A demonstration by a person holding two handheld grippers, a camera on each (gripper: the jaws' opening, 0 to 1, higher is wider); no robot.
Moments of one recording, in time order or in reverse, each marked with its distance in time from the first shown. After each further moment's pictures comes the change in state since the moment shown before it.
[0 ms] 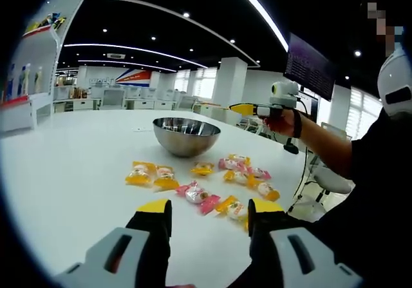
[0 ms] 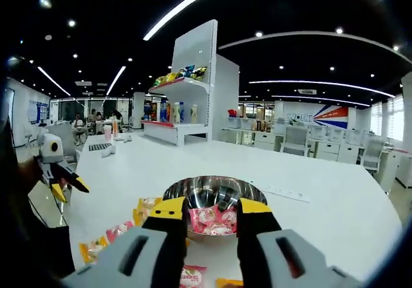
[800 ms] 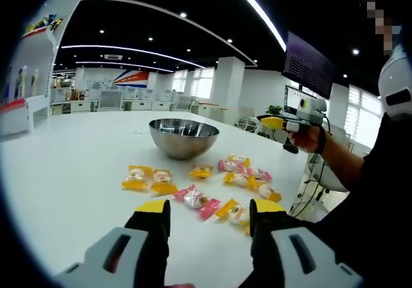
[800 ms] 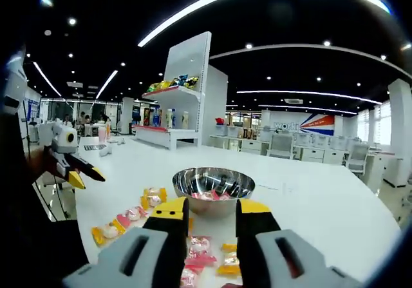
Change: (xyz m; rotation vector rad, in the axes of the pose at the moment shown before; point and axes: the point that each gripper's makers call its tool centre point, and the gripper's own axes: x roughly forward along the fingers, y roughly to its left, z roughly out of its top) left arm 0.013 -0.002 0.003 0.026 0.001 -0.015; right arm -0.075 0.012 -0.028 0.018 -0.042 -0.100
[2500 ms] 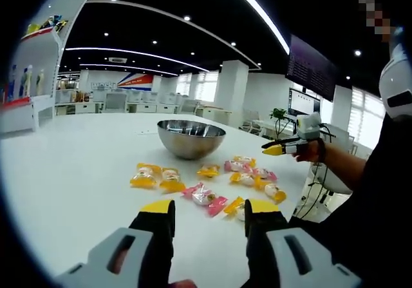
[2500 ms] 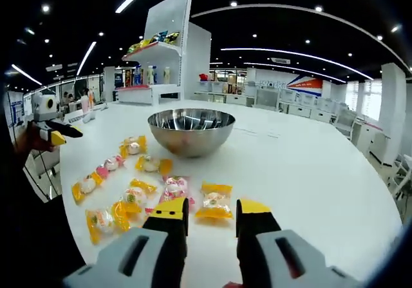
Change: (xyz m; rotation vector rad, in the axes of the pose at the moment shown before) left arm -0.010 0.013 -0.006 -0.018 -0.027 0.032; right arm -0.004 -0.027 -0.089 0.009 0.315 -0.088
